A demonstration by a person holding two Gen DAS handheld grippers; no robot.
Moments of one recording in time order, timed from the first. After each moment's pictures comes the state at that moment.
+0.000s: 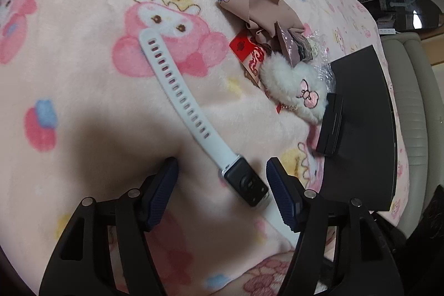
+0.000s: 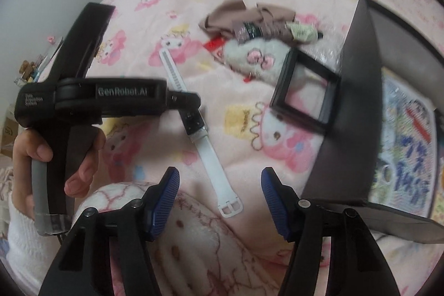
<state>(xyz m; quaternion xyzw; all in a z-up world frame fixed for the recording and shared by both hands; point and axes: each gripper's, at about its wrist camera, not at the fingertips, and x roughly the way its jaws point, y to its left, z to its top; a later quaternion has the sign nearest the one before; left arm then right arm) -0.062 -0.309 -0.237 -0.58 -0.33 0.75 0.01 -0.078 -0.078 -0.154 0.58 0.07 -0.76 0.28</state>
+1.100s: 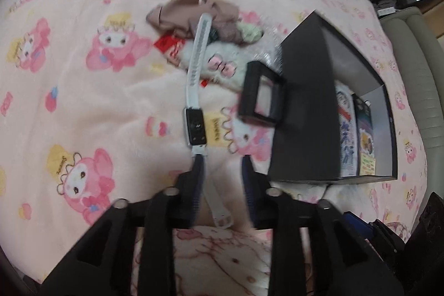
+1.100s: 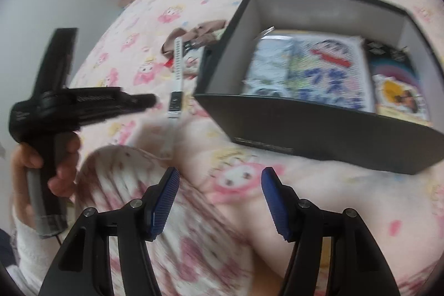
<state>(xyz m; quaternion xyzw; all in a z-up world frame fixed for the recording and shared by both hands) -0.052 -0.207 -0.170 -0.60 -0.25 0.76 -0.02 -0.049 0.061 -0.115 0.57 -0.05 -0.78 0.26</state>
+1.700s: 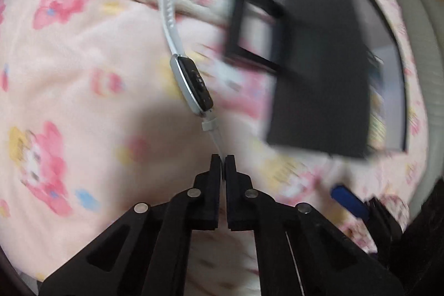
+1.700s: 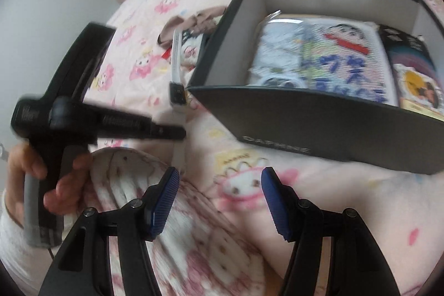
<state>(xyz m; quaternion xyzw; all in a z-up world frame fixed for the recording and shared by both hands) -0.038 -0.152 -0.187 -0.68 -0.24 0.69 0.05 -0.054 0.059 -0.127 0.57 -0.06 -0.78 0.26</state>
